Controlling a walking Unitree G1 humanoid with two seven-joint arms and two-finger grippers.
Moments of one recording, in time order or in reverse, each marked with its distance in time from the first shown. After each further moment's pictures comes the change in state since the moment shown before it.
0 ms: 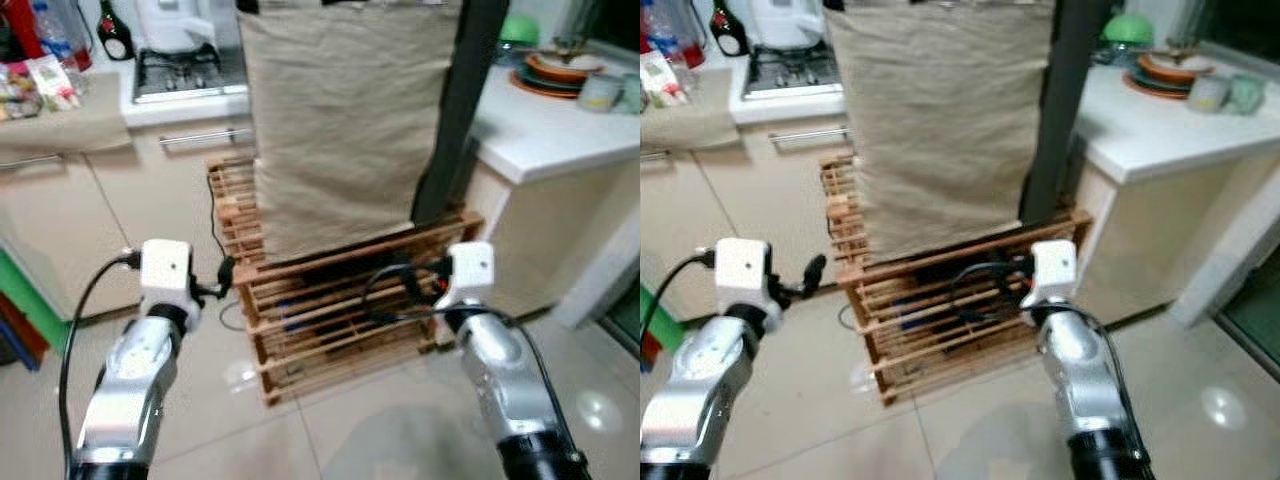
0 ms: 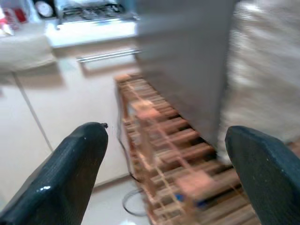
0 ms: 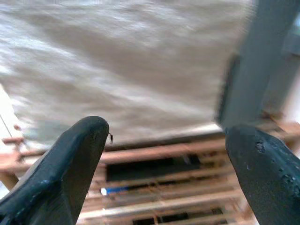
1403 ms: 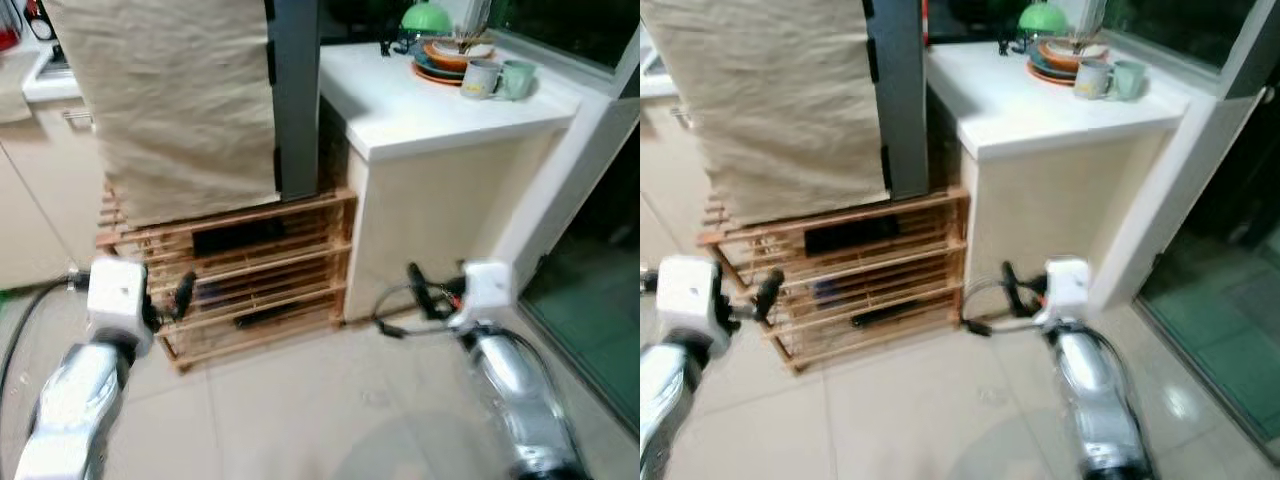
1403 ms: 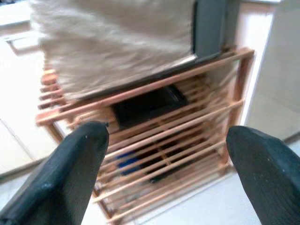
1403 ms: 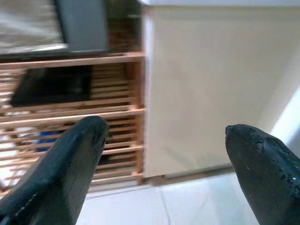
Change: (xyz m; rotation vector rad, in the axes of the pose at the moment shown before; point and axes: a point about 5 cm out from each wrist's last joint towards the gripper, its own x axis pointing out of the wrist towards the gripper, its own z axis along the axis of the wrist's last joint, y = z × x) left arm -0.055 0.019 -0.020 0.088 0.052 -0.042; right arm -0.050 -0.024 -0.037 -0.030 0.073 -0.061
